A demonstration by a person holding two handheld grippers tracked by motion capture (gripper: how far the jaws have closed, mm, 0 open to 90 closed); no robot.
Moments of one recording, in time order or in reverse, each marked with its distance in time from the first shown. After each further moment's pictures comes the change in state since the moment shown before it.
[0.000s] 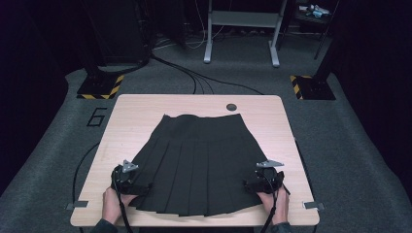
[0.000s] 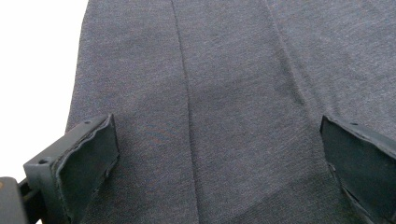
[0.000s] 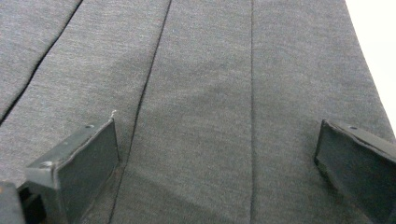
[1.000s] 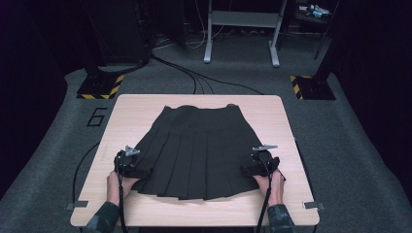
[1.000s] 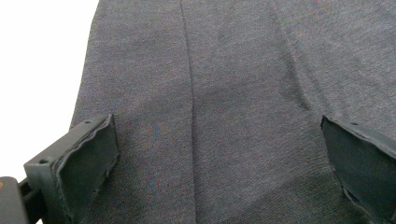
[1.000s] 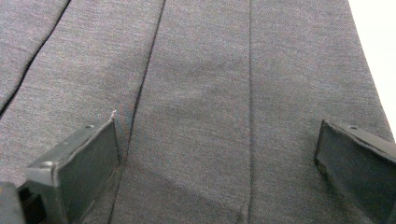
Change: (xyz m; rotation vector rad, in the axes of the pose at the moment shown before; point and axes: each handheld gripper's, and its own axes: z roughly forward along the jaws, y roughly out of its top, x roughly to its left) left arm 0.031 0.038 0.034 -0.010 0.015 -0.011; right arm -0.016 0.047 0.034 0.046 -0.008 -0.003
